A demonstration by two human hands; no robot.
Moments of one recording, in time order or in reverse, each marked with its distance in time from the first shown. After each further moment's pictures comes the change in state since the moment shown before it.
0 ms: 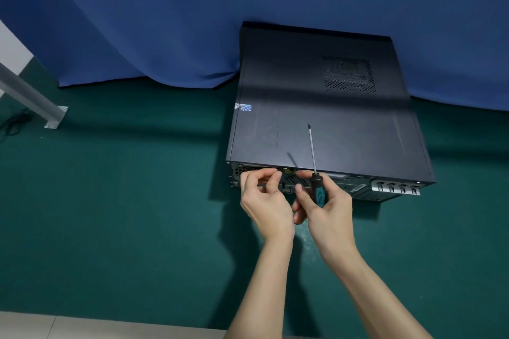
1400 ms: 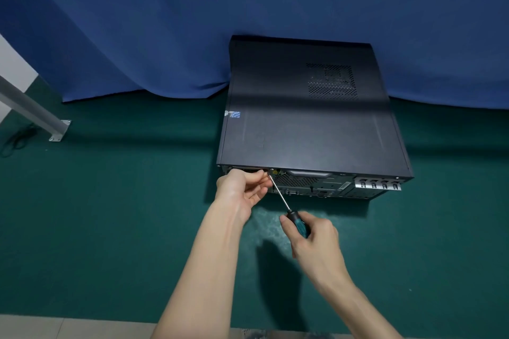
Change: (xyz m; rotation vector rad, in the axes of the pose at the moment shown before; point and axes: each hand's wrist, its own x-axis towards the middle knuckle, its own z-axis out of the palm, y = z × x) left_hand 0.051 0.040 -0.022 -0.171 -0.487 -0.889; right_hand -0.039 0.017 -0.022 -0.513 -0.052 0.068
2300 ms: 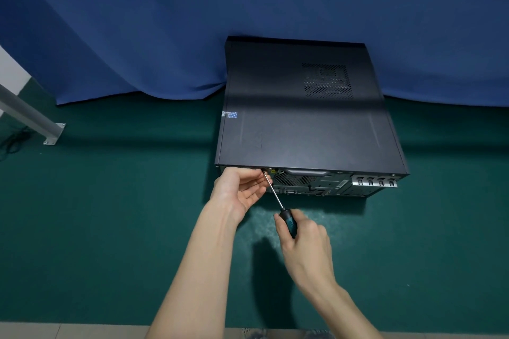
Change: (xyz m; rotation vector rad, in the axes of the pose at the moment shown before) left_hand 0.004 0.002 -0.010 -0.024 -0.109 -0.029; right_hand -0.012 -0.015 0.014 -0.312 0.090 -0.043
